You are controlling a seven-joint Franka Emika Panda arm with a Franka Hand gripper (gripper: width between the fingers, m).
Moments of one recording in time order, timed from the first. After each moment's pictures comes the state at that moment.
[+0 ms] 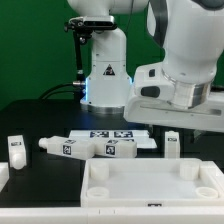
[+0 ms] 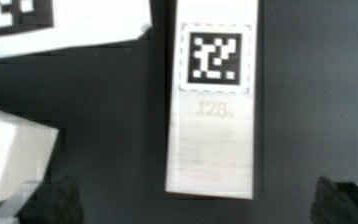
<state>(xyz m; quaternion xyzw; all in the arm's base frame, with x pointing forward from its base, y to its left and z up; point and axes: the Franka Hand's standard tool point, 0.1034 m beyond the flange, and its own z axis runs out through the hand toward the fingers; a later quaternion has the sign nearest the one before) 0.450 0.100 0.042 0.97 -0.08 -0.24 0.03</state>
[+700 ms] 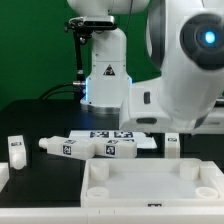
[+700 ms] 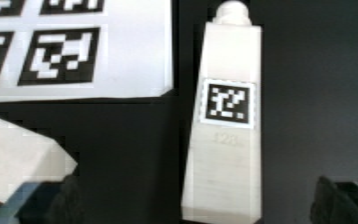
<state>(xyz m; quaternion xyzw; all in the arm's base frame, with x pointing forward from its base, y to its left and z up) 0.455 0.093 0.047 0.90 -0.03 -0.43 -0.01</state>
